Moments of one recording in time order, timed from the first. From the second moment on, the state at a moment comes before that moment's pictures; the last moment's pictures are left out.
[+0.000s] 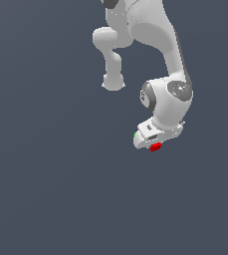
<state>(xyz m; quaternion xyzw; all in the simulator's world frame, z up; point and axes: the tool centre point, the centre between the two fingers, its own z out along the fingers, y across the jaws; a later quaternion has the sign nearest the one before) 0.006 0.179 0.112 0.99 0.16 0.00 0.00</state>
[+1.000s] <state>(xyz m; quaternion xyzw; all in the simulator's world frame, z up) -0.027 0.167 0.102 0.99 0.16 0.00 0.00</state>
